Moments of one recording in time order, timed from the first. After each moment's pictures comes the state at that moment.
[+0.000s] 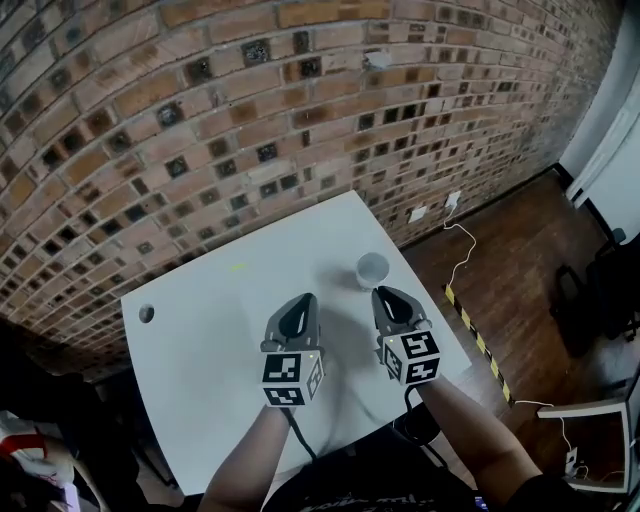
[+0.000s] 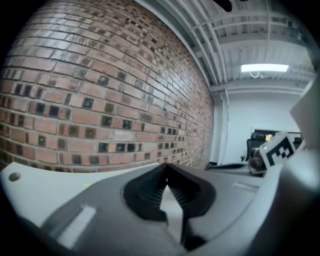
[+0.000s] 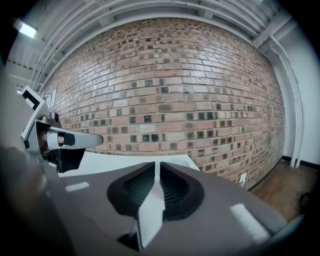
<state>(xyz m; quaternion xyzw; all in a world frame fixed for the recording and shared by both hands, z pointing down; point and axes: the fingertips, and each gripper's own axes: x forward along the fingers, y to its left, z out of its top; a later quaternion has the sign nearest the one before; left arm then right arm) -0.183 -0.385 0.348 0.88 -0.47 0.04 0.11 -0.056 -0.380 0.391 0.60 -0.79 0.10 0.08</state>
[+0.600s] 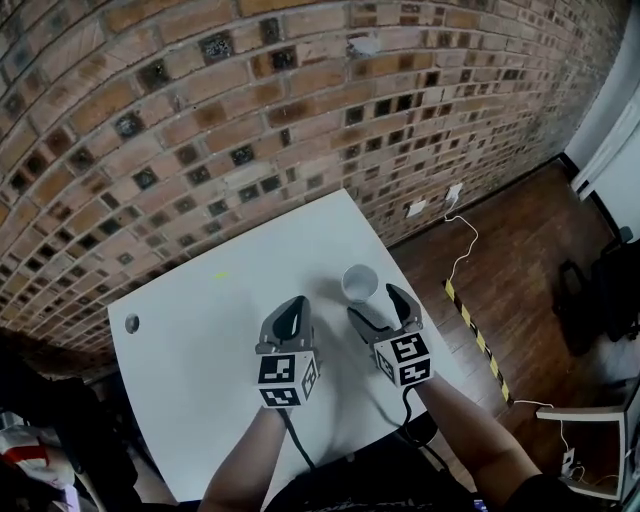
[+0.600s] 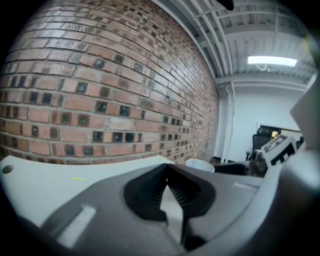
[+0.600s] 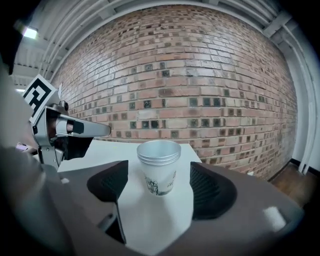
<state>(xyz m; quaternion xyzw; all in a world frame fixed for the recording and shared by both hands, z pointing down) -0.157 -0.422 0.388 0.86 -0.49 0.07 0.13 -0.040 -0.410 0.440 0.55 -0.82 0.11 0.13</state>
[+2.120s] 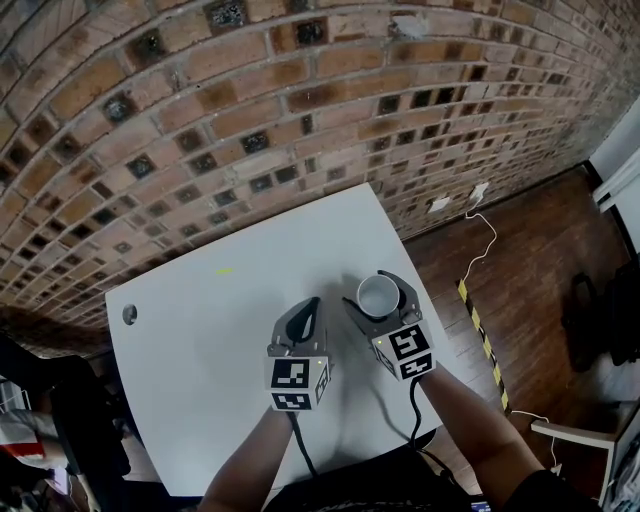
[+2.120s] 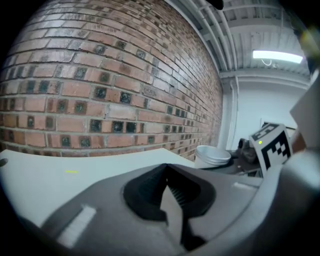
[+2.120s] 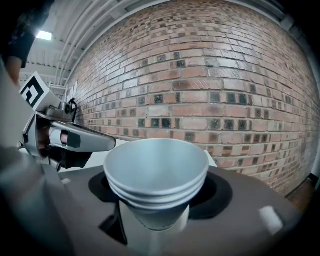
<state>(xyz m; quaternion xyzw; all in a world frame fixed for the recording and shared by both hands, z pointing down) -0.150 -0.448 0.425 0.85 -0.49 0.09 0.15 -0.075 -0.467 0.452 0.47 -0.86 0.08 0.14</state>
